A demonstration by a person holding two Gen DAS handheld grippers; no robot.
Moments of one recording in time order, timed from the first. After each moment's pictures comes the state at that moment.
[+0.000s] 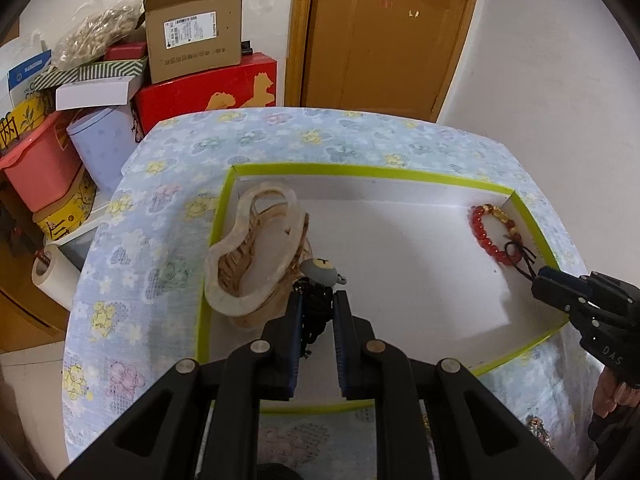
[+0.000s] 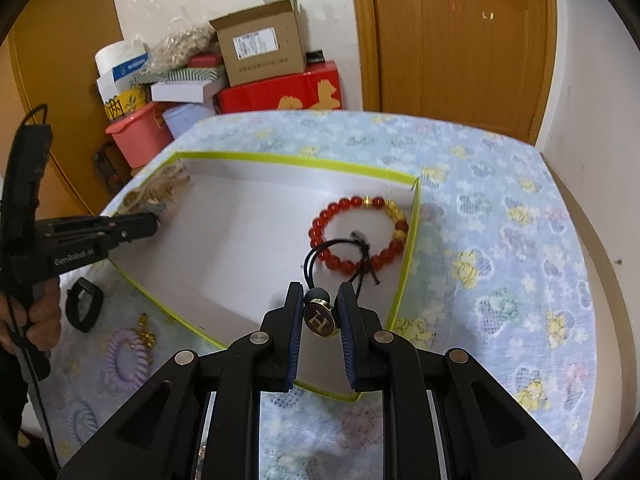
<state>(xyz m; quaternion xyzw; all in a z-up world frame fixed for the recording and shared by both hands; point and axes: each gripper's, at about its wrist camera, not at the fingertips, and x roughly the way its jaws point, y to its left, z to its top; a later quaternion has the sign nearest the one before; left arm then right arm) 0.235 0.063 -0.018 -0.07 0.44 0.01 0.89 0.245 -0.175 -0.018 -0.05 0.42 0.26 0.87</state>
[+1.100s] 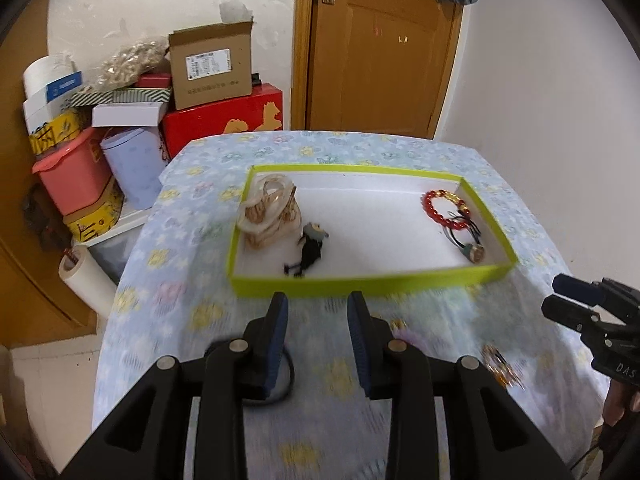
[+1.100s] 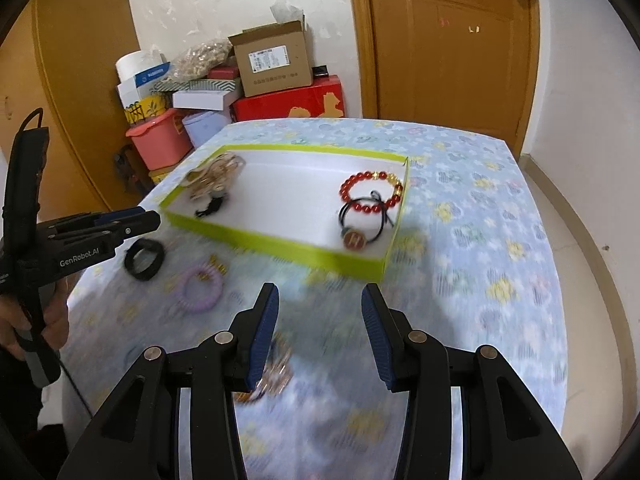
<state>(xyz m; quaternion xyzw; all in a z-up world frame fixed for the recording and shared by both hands) 0.133 0.037 0.025 -0.05 0.39 0.03 0.92 0.137 -0.202 0.022 -0.03 0.40 0.26 0.88</state>
